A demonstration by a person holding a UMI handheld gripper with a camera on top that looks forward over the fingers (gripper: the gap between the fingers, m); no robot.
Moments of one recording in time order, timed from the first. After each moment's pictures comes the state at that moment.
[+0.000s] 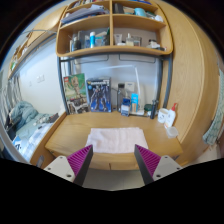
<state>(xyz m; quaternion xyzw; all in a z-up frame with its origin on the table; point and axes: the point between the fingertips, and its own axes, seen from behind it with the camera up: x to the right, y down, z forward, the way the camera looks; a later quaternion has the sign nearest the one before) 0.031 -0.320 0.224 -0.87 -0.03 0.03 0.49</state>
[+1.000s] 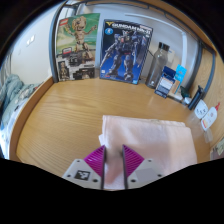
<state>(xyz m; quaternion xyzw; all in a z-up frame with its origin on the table) -0.120 -0.086 -0.017 -0.93 -0.07 -0.04 0.35</state>
